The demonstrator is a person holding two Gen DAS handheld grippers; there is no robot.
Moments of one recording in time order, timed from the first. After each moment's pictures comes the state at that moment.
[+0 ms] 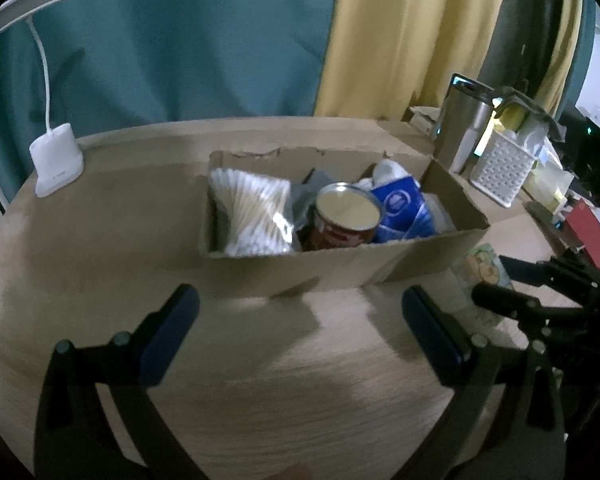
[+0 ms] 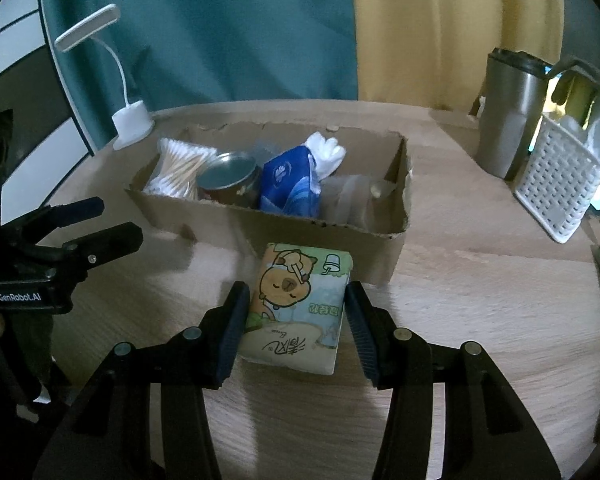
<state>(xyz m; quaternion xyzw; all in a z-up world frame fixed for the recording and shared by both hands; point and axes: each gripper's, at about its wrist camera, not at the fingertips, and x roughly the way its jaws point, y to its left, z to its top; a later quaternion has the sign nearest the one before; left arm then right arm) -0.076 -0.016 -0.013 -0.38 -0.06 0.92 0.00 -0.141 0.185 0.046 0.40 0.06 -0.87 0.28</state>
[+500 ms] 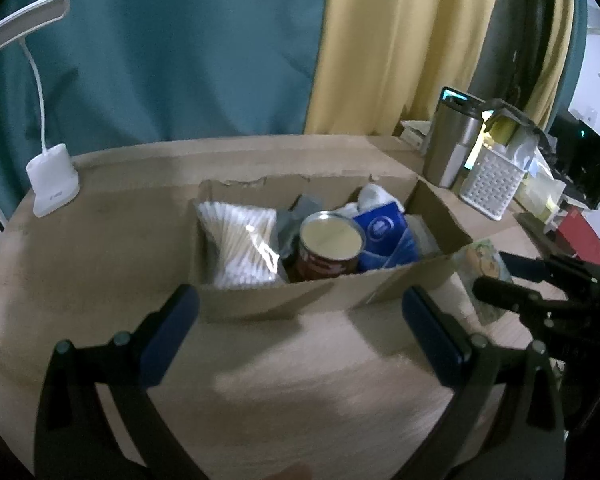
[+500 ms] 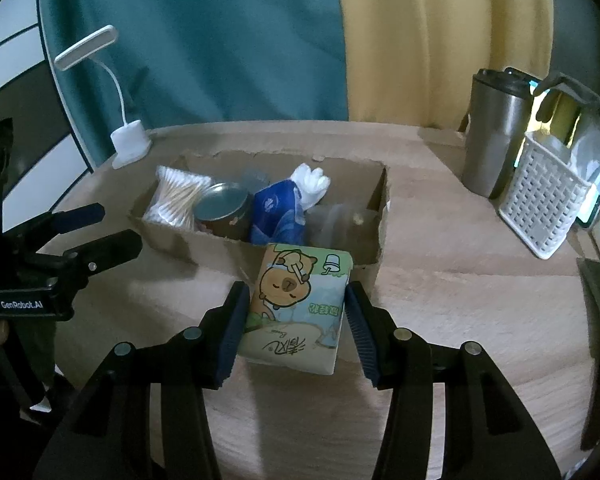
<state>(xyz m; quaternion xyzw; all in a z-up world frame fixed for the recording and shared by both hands) -0.080 -0.010 0.004 -0.36 -0.06 0.93 0.01 -0.147 0.197 0.066 0.38 0.05 -0.88 0.28</state>
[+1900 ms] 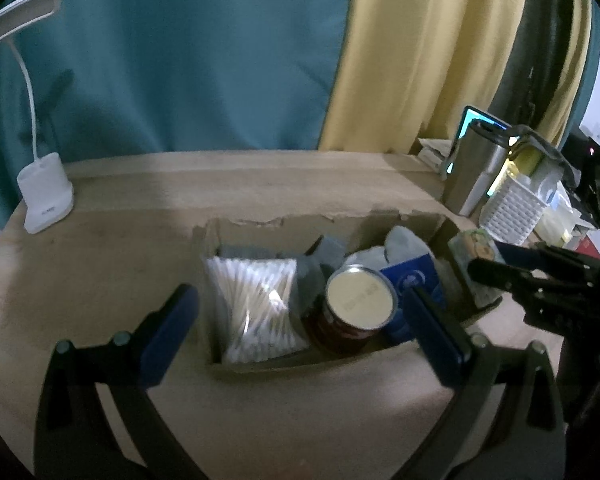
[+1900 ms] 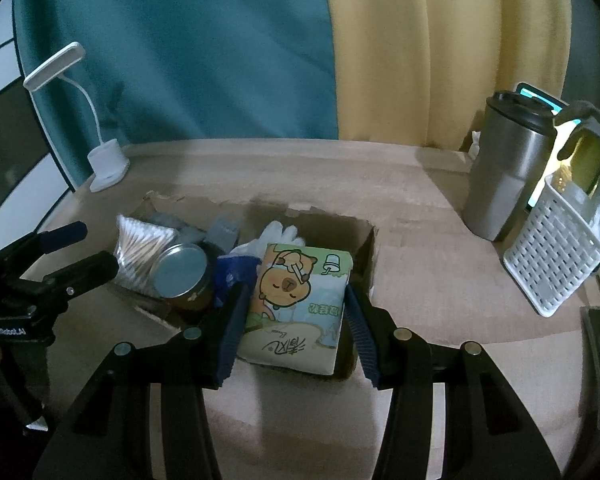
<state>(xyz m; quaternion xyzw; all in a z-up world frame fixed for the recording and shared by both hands) -0.132 -0.029 0.007 -0.36 -0.07 0.93 0.00 -0.218 0.183 0.075 0.39 0.05 -0.88 0.27</state>
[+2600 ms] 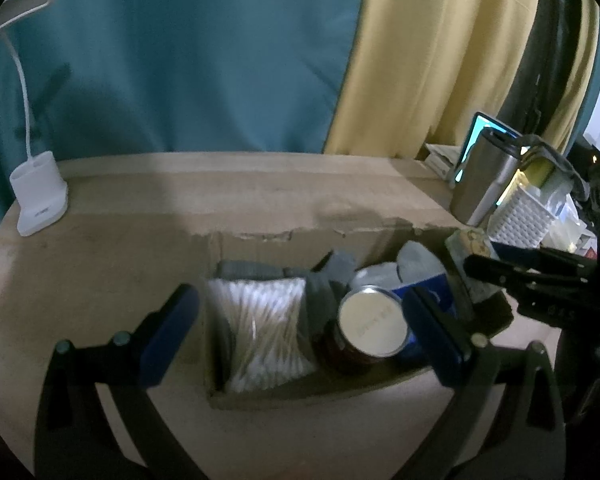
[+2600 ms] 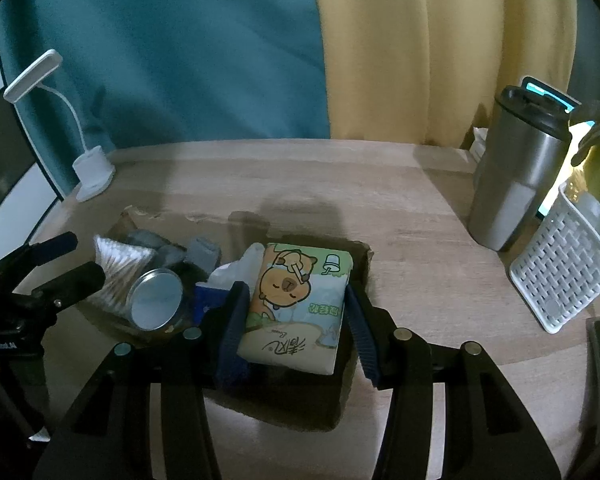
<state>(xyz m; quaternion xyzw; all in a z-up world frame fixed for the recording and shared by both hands) -0.150 -0.036 0.002 -0.36 -0.08 0.93 -0.01 -0.253 0.177 0.068 0.40 0.05 -0.88 0.26</state>
